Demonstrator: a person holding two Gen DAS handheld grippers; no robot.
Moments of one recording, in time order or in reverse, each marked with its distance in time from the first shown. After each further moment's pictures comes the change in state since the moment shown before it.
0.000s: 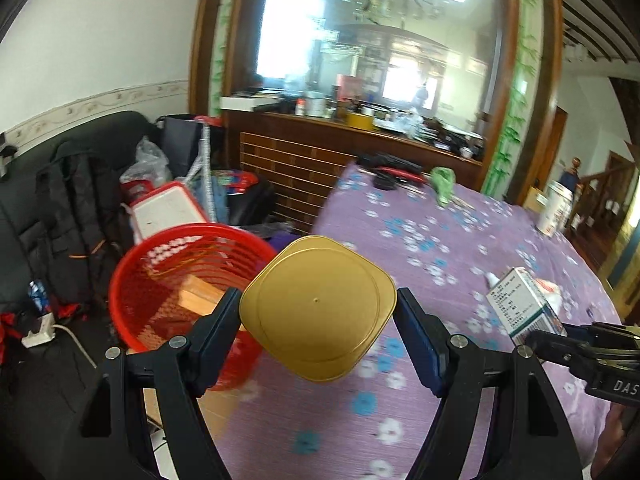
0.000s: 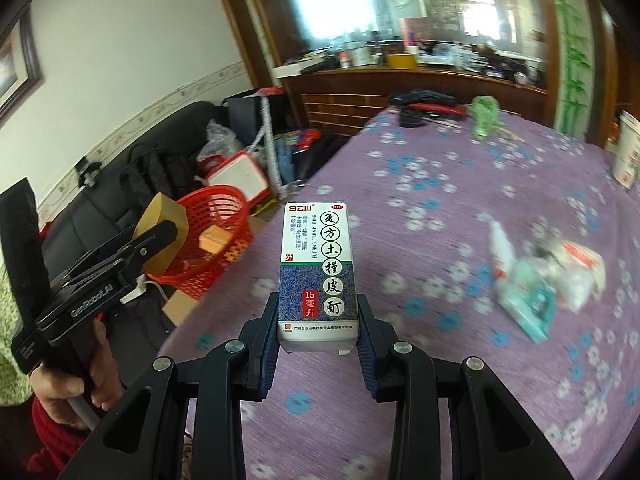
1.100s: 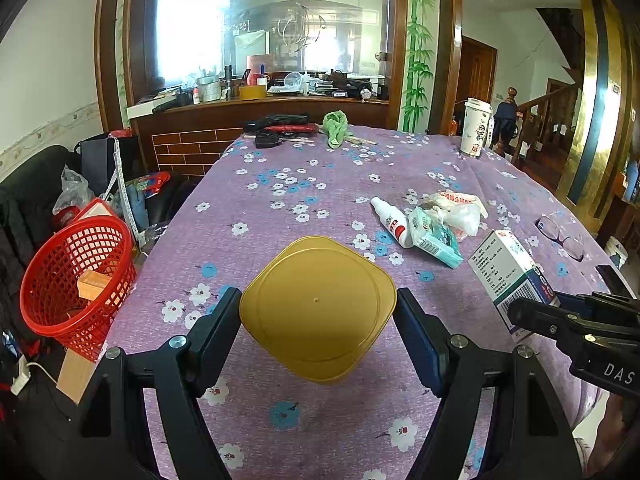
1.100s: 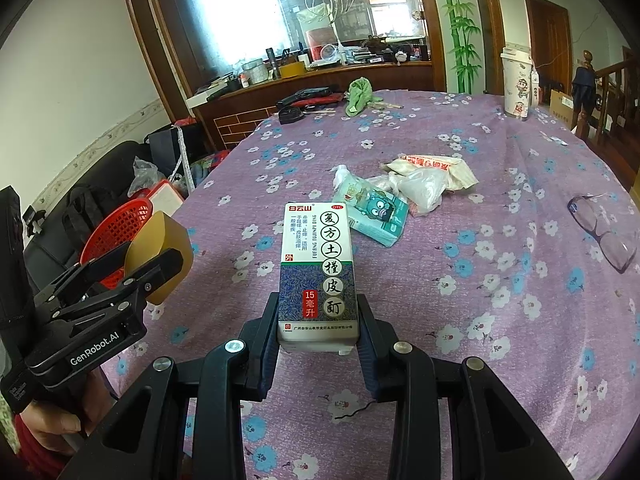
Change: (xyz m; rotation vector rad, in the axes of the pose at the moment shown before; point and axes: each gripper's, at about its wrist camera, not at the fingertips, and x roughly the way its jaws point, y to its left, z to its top) left arm 0.007 -0.161 -0.071 0.256 0.083 -0.182; right arm -0.071 -0.098 -0.101 0.212 -0.089 -0.222
